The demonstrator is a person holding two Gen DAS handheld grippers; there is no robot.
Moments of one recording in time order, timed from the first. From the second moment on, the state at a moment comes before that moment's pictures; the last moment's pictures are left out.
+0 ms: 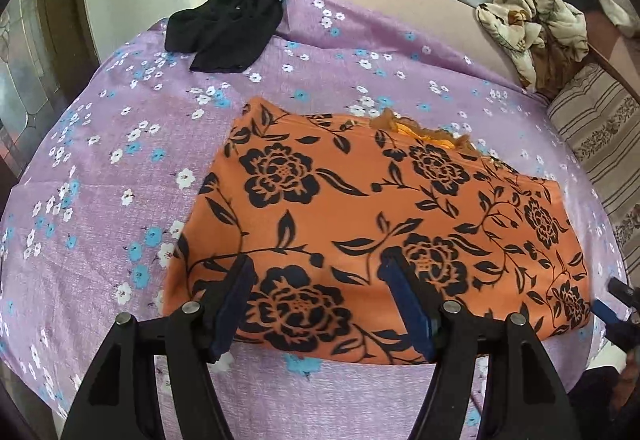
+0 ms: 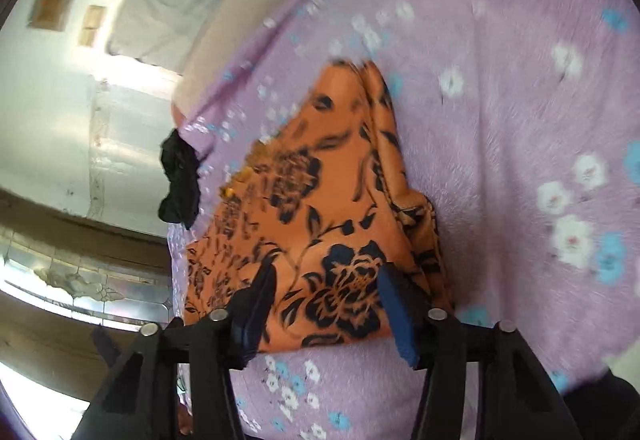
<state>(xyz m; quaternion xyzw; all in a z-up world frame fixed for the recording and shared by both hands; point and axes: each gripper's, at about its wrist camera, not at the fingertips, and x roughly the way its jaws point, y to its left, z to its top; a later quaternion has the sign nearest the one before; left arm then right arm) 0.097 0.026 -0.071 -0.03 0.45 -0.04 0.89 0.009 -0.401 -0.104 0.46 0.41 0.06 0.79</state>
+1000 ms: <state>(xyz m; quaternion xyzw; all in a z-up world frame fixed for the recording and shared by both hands) 0.136 -0.044 -0.126 0.03 0.47 -0.06 0.88 0.012 -0.431 -0.107 0.42 0.42 -0.01 0.80</state>
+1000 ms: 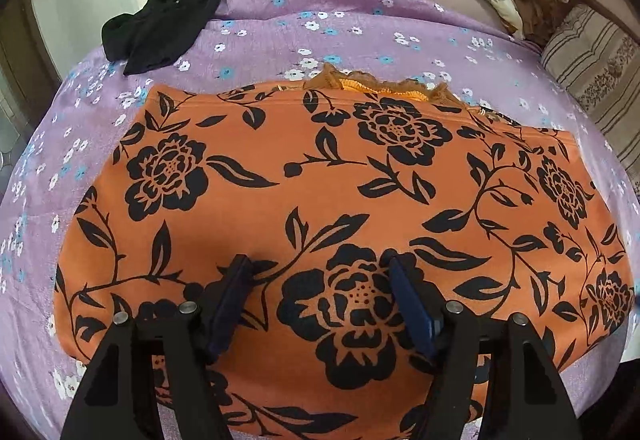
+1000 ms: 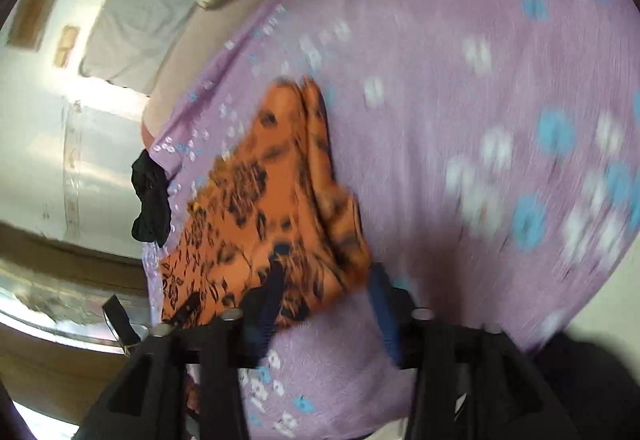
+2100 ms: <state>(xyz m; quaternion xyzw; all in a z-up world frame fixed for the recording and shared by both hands) 0.128 0.003 -0.097 -0.02 0.45 -0.09 0.89 0.150 -0.412 -0.062 0.26 0.43 -0.02 0.86</state>
